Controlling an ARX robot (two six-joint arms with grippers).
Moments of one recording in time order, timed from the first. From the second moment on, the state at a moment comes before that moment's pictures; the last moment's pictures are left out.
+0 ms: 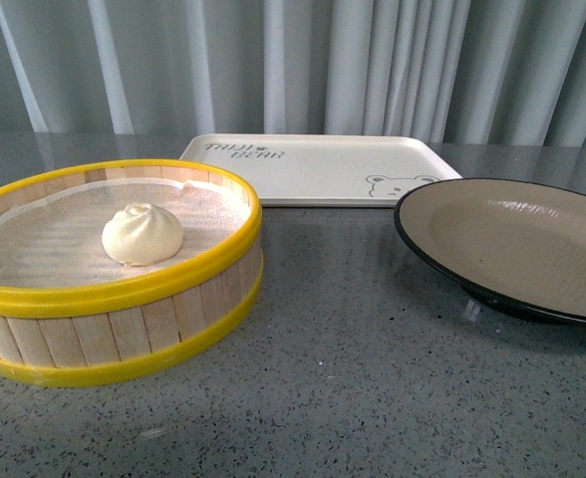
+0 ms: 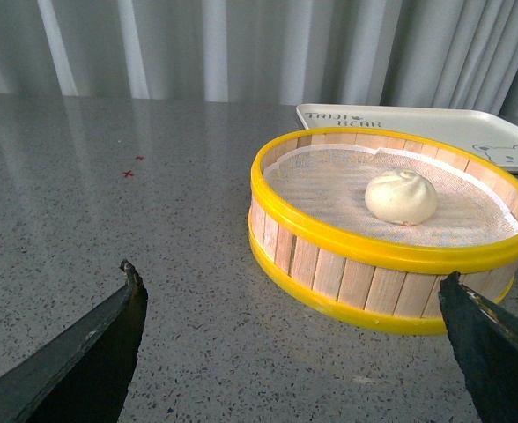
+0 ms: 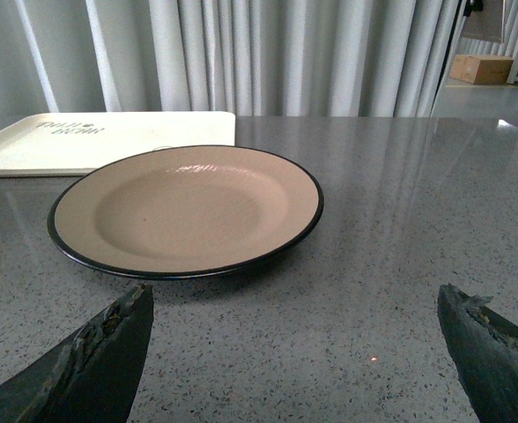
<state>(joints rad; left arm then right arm) 0.00 0.00 0.03 0.00 0.00 0.00 0.00 0.00 0.01 0.00 0.00 0.00</state>
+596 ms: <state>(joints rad) 0.00 0.00 0.03 0.00 0.00 0.00 0.00 0.00 0.01 0.00 0.00 0.00</state>
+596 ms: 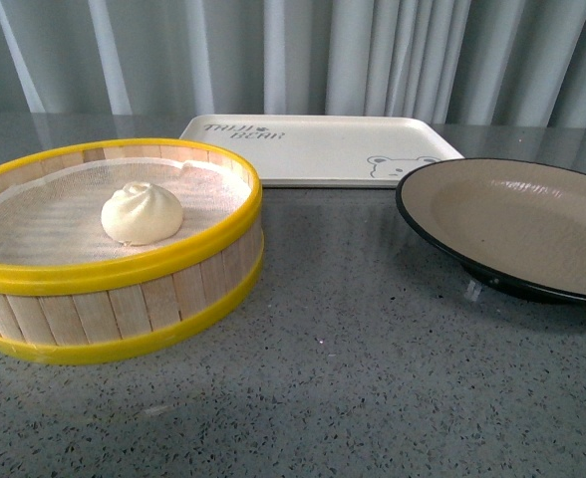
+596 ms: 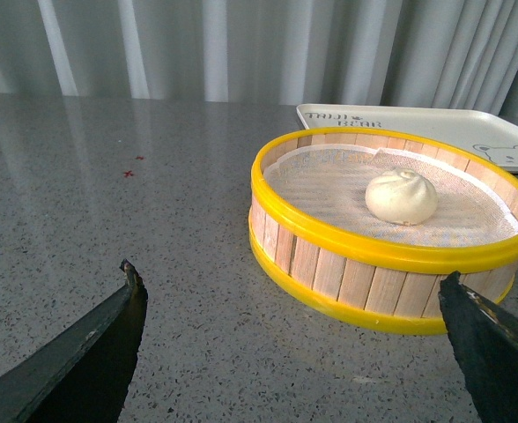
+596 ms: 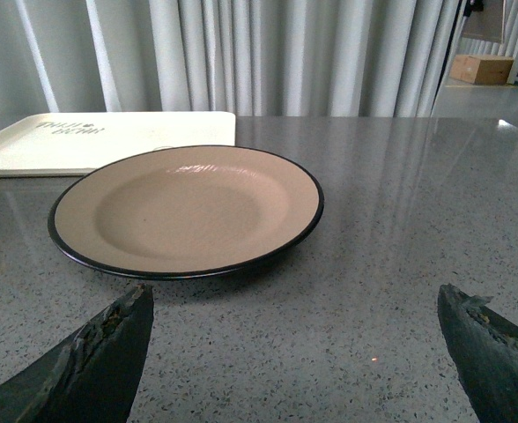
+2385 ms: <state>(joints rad) -0.37 1.09 0.75 0.09 -0.35 -0.26 0.00 0.00 0.01 0.00 0.00 0.00</state>
